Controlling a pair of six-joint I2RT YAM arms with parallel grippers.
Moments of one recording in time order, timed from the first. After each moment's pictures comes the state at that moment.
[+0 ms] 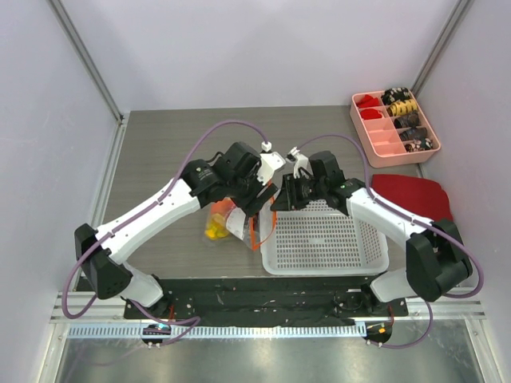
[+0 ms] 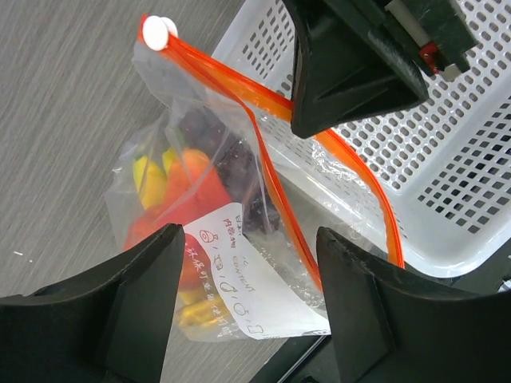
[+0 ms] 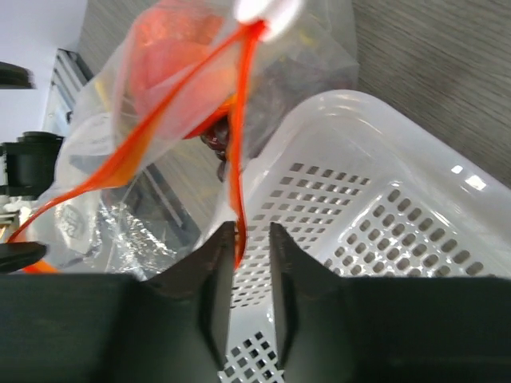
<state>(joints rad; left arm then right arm) -0.87 1.48 1.49 -0.89 -0.01 0.07 0.51 1.41 0.90 -0.20 -0.61 0.37</state>
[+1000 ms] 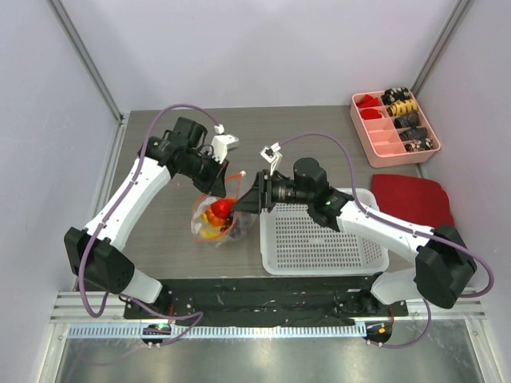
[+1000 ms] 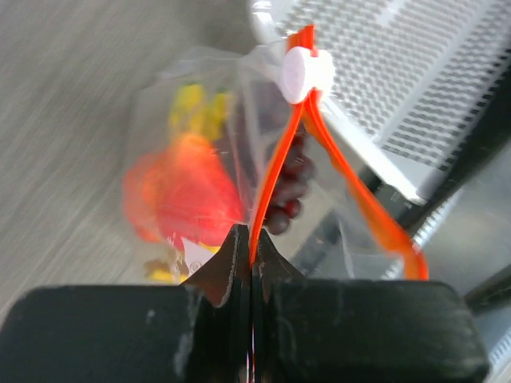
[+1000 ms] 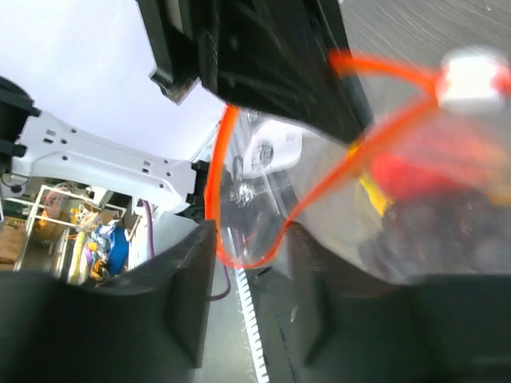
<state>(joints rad) -0.42 1.48 1.49 -1.06 0.45 0.19 0.77 1.36 0.90 0.29 -0.61 0.76</state>
